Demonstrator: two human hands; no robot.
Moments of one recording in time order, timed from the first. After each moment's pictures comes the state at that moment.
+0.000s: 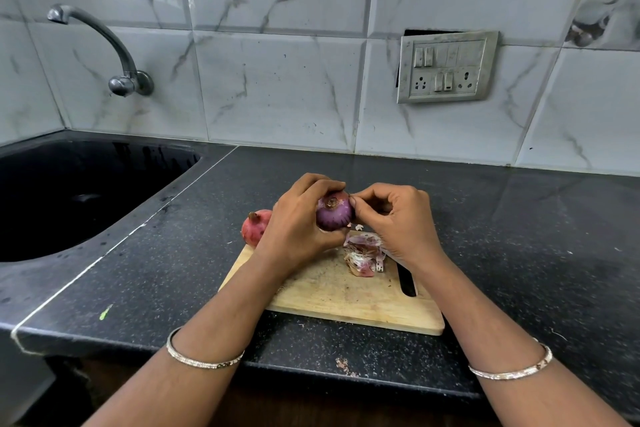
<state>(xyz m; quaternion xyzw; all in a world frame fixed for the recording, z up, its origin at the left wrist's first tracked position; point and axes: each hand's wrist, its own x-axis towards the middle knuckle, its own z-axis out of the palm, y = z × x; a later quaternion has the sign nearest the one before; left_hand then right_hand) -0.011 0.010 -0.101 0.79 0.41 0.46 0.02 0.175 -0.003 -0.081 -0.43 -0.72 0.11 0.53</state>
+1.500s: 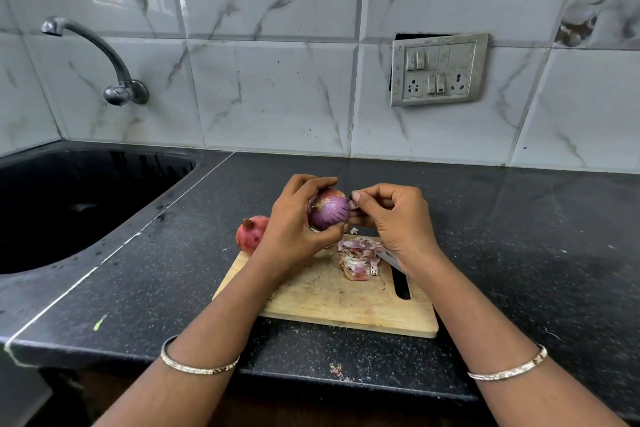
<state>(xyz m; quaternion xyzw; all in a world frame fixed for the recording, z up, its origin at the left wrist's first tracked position) -0.006 0.011 -0.099 0.77 0.39 0.50 0.06 0.172 0.001 -0.080 -0.45 -0.57 0.33 0.60</state>
